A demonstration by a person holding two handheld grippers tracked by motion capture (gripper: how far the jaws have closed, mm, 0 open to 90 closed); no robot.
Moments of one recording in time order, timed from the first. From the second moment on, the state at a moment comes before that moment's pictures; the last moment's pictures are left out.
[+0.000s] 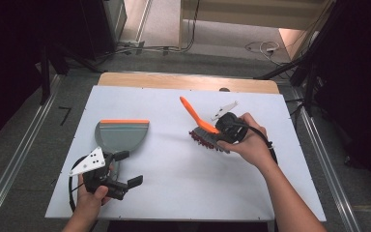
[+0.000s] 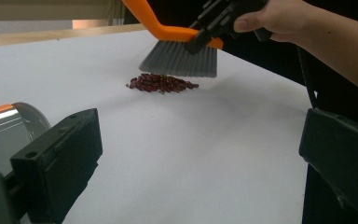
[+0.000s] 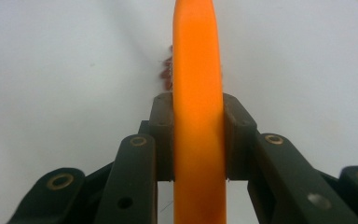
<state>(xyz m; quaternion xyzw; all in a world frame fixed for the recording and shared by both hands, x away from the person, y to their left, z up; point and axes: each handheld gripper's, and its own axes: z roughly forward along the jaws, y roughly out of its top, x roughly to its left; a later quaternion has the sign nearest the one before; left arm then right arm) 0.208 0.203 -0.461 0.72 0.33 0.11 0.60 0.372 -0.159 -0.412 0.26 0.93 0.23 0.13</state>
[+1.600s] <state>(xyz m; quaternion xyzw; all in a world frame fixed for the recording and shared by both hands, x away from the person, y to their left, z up) 0.208 0.207 -0.460 0.72 0.33 0.12 0.60 0.331 -0.229 -0.416 0.32 0.89 0.32 0.08</state>
